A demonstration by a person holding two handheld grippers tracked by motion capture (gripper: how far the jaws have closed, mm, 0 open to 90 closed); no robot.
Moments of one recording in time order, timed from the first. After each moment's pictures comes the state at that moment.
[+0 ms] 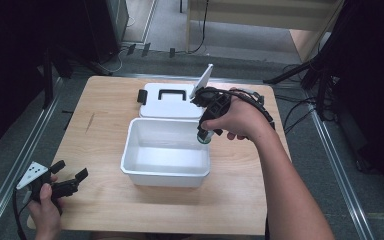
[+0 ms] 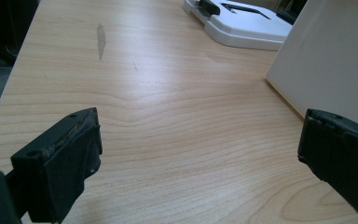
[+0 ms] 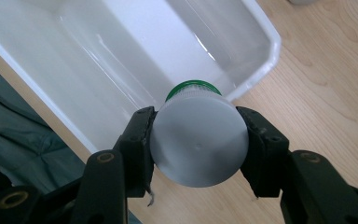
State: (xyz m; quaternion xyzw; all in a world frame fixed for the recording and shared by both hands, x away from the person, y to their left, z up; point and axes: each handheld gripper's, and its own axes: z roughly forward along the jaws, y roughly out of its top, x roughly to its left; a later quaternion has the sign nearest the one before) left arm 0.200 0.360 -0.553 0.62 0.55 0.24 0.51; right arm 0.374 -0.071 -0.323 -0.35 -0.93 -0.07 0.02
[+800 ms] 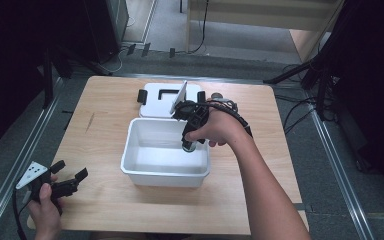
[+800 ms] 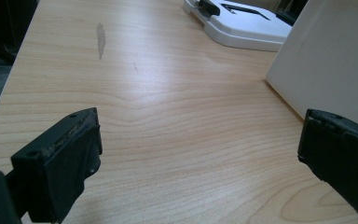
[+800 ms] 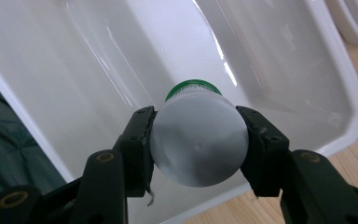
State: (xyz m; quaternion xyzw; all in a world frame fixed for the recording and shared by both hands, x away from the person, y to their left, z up) left arm 0.200 0.361 -0.554 0.62 0.55 0.24 0.51; right arm 0.376 -0.032 -0.374 -0.26 -0.96 -0.06 0.02
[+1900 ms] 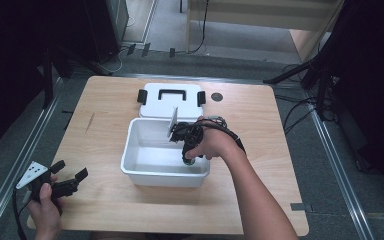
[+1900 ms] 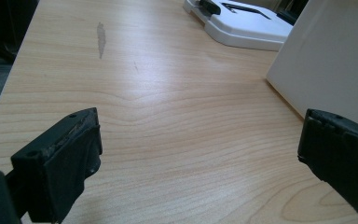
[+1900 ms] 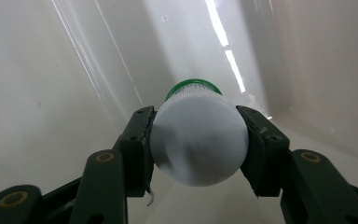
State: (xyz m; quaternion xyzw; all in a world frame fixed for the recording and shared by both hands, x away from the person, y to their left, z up) left arm 0.200 0.361 -0.554 0.62 0.55 0.24 0.51; right arm 0.368 -0.024 -0.442 -0.18 -0.98 -0.02 0.00
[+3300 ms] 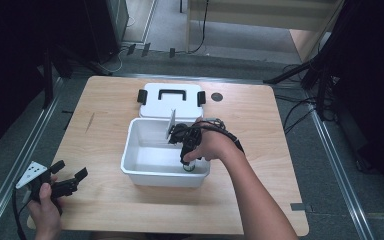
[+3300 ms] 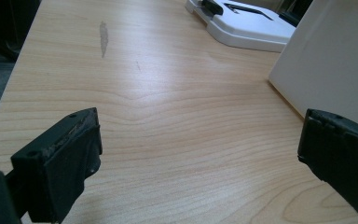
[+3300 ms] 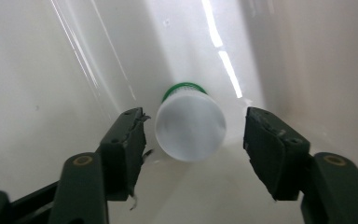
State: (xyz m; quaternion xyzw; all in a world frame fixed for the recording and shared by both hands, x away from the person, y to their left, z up) left arm 0.201 0.362 -0.554 0.61 0.56 0.24 0.50; right arm 0.363 -0.023 -0.436 -0.17 -0.98 -0.02 -0.02
